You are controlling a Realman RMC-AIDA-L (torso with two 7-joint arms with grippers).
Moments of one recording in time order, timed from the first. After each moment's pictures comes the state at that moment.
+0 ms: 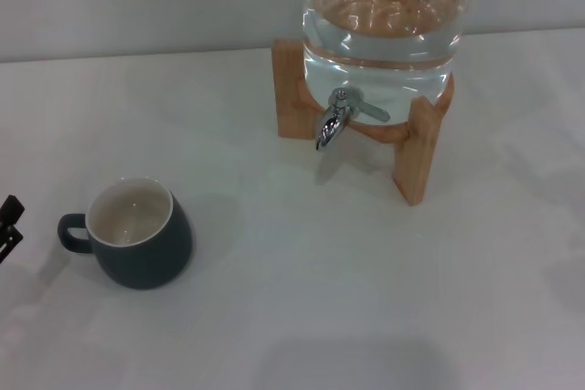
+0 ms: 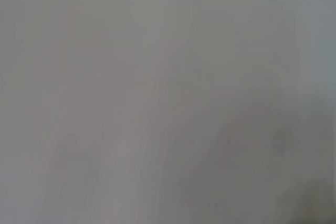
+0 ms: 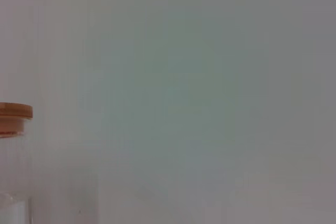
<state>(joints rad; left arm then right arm) -0.27 -2.08 -0.06 0.21 -1.24 -1.56 2.59 0.16 2.00 -0.34 -0.65 1.77 1.46 -2.09</state>
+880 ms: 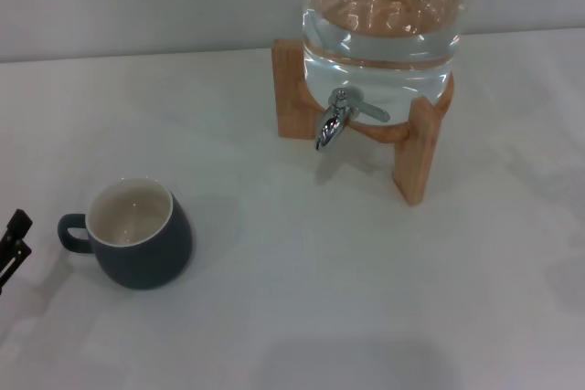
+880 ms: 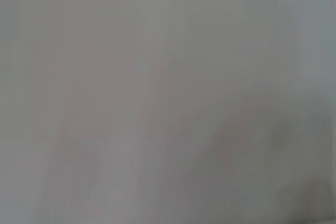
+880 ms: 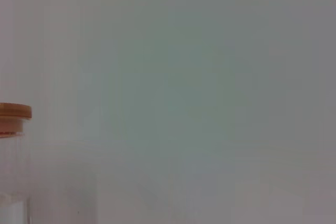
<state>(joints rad) -0.24 -2.09 -0.06 0.16 -1.24 -1.55 2.64 0.16 2.00 -0.34 -0.65 1.77 1.46 -2.09</state>
